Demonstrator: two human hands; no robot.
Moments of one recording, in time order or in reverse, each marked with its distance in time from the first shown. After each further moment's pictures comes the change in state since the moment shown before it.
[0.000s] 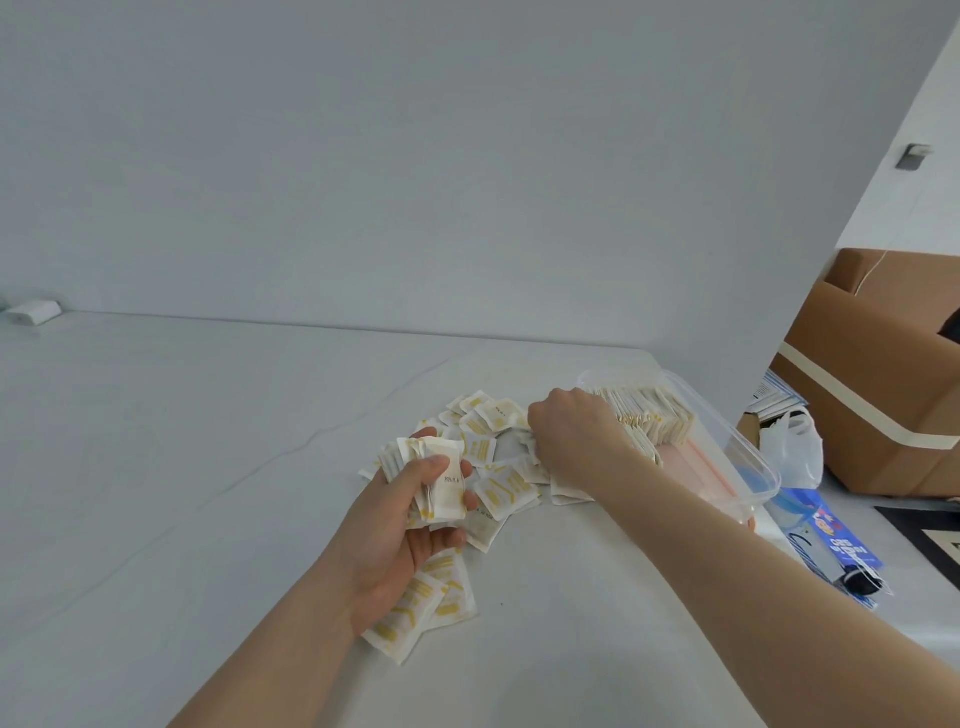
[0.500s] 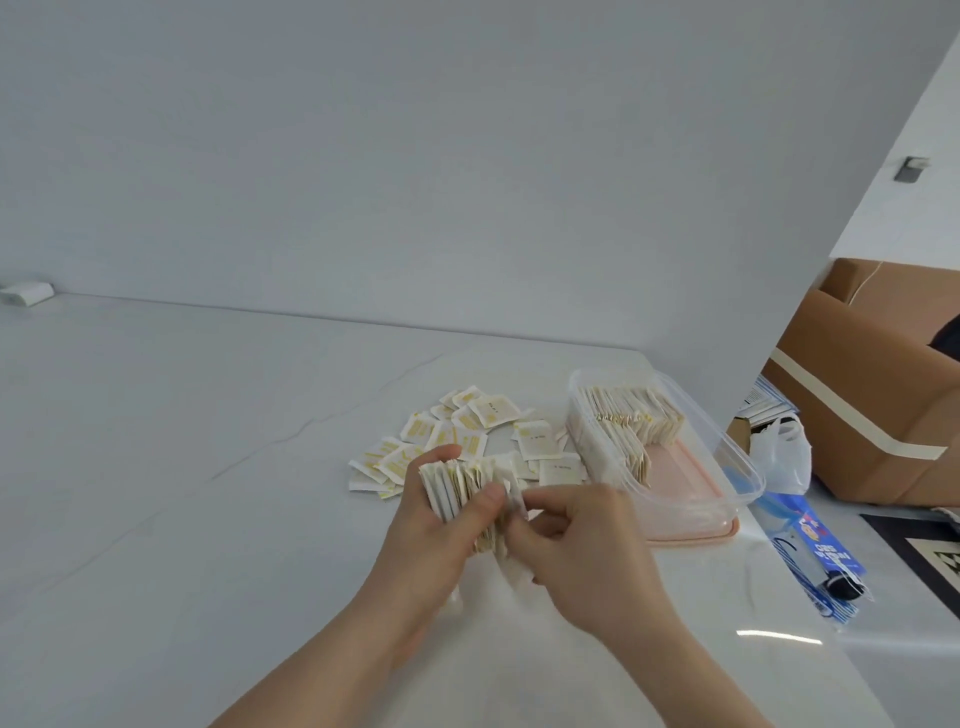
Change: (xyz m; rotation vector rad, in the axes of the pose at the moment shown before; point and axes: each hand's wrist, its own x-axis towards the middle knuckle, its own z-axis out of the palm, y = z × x) left_hand -0.011 -0.038 0.024 0.323 0.115 0.113; right_hand -0.125 -0.040 -0.006 1.239 0.178 0.213
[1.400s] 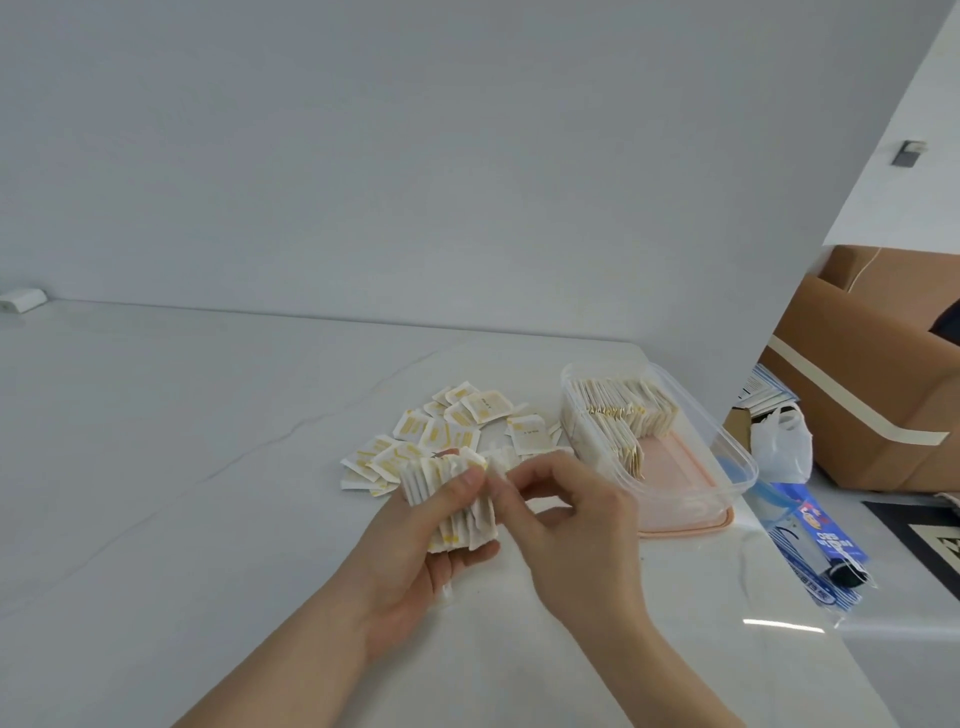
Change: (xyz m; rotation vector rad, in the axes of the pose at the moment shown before) left_hand -0.001 0.014 -0.006 -0.217 -0.188 -0.220; right_hand -0.002 0.002 0.011 0.281 0.327 -0.151
